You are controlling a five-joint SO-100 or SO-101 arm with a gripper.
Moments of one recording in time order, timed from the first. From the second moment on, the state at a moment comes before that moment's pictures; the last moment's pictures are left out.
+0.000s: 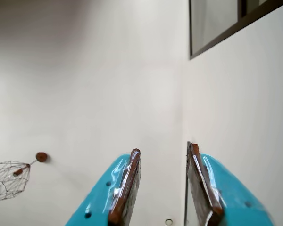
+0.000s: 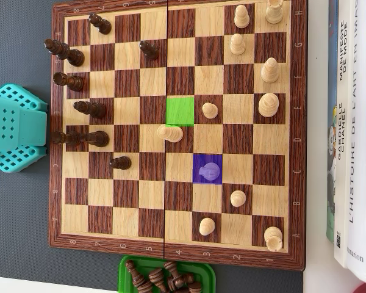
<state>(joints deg) 1.0 192.0 179.7 -103.2 95.4</state>
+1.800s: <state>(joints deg) 1.0 192.0 179.7 -103.2 95.4</state>
